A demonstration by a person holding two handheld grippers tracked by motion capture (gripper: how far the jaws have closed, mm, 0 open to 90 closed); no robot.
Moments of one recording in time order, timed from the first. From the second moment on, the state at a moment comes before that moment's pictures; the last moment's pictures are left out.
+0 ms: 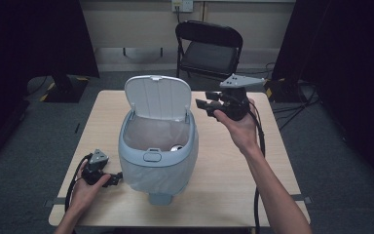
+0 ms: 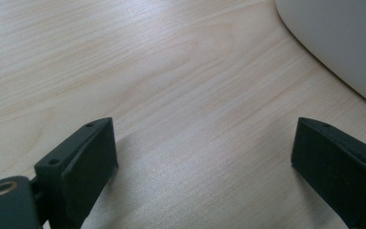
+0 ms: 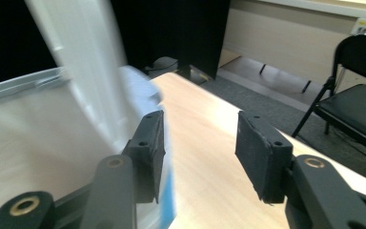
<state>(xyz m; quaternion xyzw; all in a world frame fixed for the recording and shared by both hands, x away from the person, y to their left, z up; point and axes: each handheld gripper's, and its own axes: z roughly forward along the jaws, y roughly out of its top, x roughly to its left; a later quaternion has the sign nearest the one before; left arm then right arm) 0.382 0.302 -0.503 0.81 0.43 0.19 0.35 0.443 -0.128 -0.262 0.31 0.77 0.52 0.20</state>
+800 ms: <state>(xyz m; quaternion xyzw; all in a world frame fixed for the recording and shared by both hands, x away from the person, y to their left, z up) 0.381 0.302 -0.503 0.81 0.43 0.19 0.35 0.415 -0.089 -0.265 0.21 0.78 0.58 0.11</state>
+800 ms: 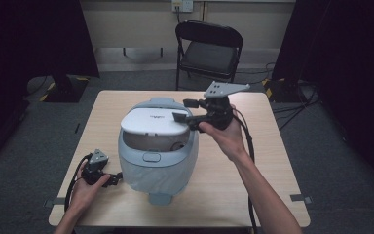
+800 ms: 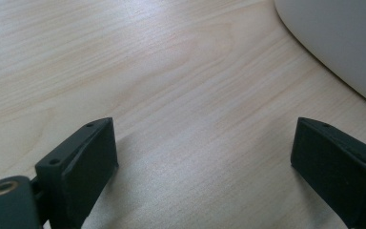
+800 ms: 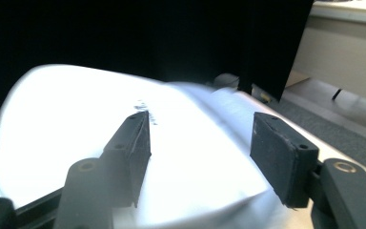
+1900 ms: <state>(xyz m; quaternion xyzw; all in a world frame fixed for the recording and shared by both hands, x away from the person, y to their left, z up) 0.381 0.302 -0.503 0.81 0.43 0.19 0.35 0.371 -0.184 -0.332 0.38 0.75 0.50 0.20</state>
